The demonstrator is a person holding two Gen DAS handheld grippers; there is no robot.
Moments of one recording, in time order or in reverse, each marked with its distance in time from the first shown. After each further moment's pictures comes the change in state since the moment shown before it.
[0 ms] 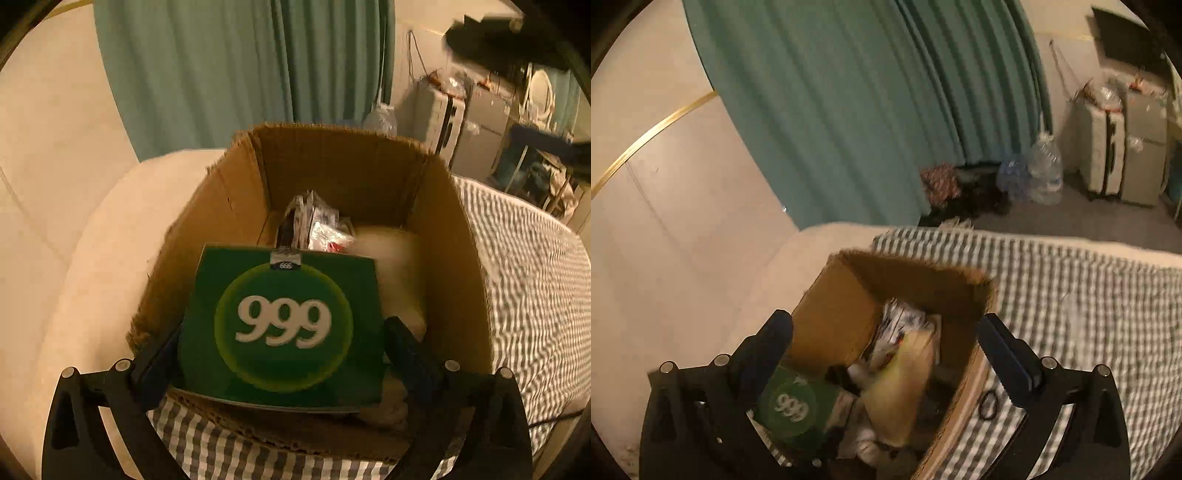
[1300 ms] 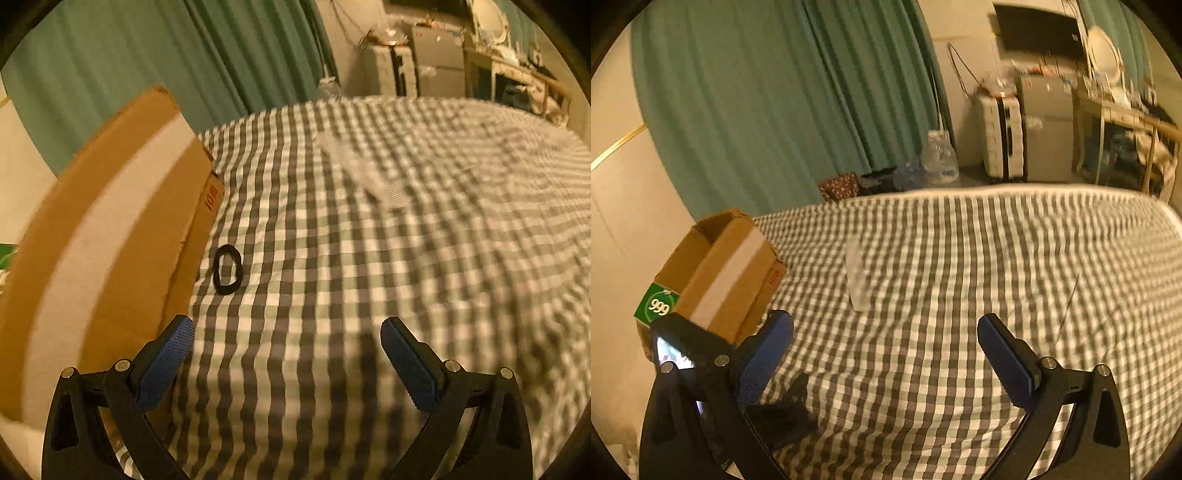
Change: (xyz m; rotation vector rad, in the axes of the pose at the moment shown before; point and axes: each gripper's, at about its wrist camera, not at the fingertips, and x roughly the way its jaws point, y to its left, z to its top) left arm 0.085 -0.224 -0.052 0.228 -0.028 0.108; right arm -0.103 -0.246 -0.139 0.126 -0.038 -0.223
